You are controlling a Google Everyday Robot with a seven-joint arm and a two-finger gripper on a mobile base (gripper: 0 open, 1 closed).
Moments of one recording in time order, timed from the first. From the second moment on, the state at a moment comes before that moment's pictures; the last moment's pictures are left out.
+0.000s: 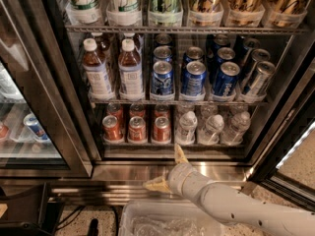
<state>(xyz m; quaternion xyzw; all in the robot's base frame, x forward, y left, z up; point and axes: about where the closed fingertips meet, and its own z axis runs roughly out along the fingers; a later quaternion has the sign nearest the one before) 0.520 -0.020 0.580 -0.41 0.73 0.10 0.53</state>
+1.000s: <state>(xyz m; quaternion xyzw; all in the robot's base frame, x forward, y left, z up) 0.539 -0.024 0.585 -0.34 0.72 0.06 0.60</state>
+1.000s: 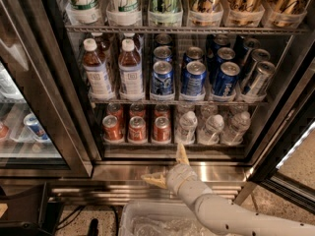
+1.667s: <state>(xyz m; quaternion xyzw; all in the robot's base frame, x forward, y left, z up) 0.565 -0.031 0.591 -0.28 0.71 0.03 0.65</state>
